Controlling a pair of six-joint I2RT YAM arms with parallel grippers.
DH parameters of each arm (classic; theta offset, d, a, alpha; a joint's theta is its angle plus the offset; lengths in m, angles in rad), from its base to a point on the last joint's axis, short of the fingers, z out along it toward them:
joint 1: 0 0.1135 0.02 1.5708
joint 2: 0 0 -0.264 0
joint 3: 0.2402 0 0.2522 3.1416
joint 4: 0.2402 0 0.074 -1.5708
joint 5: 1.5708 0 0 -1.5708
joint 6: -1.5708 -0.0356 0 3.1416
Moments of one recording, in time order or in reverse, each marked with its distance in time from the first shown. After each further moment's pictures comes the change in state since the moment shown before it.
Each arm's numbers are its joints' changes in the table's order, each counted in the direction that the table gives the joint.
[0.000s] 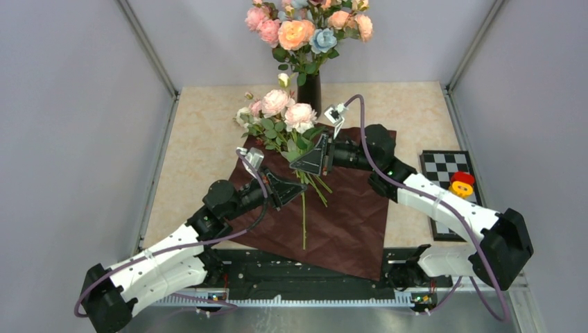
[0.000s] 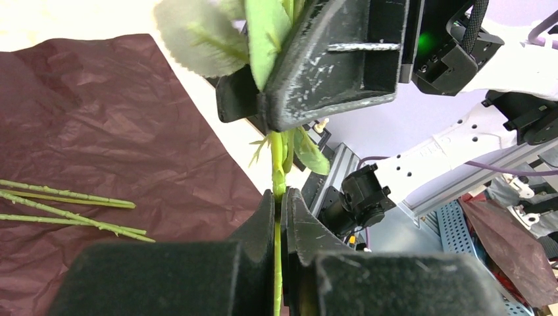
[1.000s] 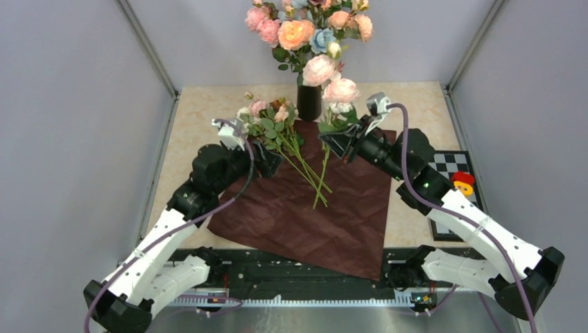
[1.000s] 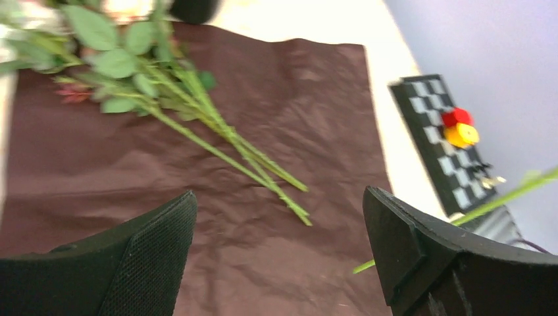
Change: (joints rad) left arm 0.246 -0.069 0.320 0.587 -0.186 -0.141; right arm -0.006 0.258 0.018 0.195 0.423 0.335
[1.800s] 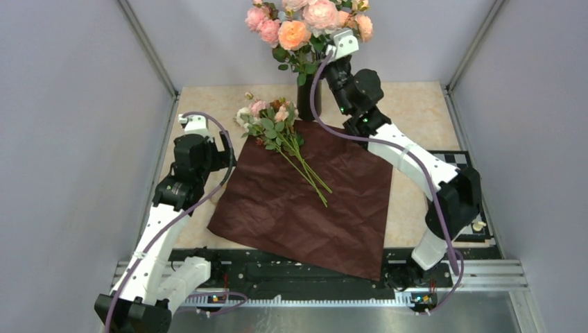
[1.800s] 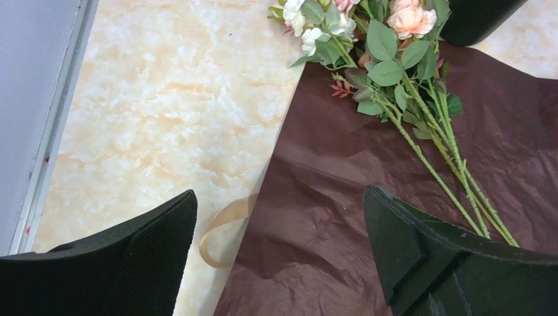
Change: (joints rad) left arm 0.338 -0.045 0.138 0.314 -0.325 -0.284; right arm -0.076 -0.658 0.573 -0.414 0.395 0.598
